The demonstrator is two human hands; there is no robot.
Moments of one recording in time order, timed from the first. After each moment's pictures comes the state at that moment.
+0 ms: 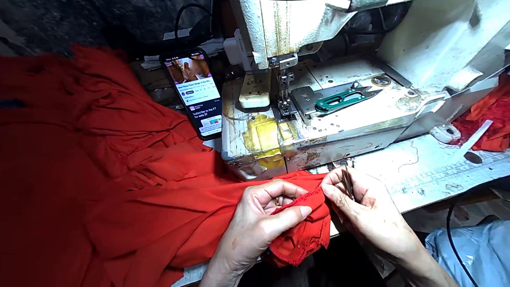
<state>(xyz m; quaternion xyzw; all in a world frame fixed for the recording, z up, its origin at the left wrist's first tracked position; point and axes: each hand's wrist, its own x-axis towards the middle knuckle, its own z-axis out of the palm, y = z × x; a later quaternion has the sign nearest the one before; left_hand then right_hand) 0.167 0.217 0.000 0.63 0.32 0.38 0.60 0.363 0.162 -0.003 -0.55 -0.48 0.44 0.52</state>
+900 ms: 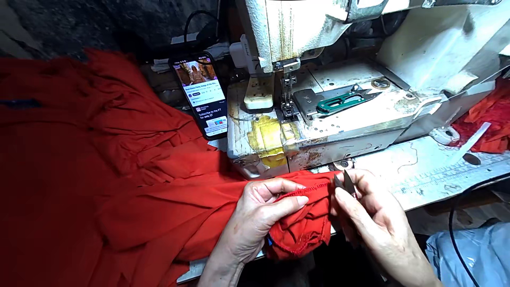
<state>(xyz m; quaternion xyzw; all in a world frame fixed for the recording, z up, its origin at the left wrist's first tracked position) 0.166 0.218 0.006 0.54 0.34 0.38 0.67 0.353 0.144 -0.009 -0.51 -0.51 0.36 0.59</state>
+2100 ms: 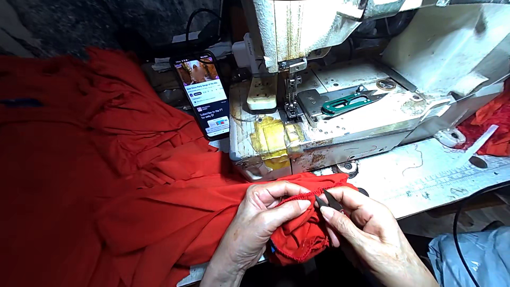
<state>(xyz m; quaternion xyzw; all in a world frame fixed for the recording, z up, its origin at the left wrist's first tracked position) 0.164 0.220 0.003 0.56 0.29 0.38 0.67 0.345 0.143 -0.010 -0.49 -0.50 0.46 0.55</state>
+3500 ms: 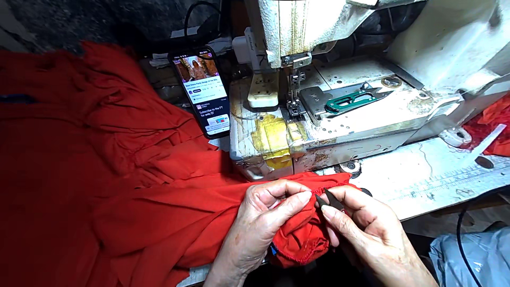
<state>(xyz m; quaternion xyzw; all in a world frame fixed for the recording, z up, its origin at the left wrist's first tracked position) 0.165 0.219 0.001 0.58 0.32 0.40 0.63 0.342 0.141 0.002 -0.51 -0.49 0.47 0.52</state>
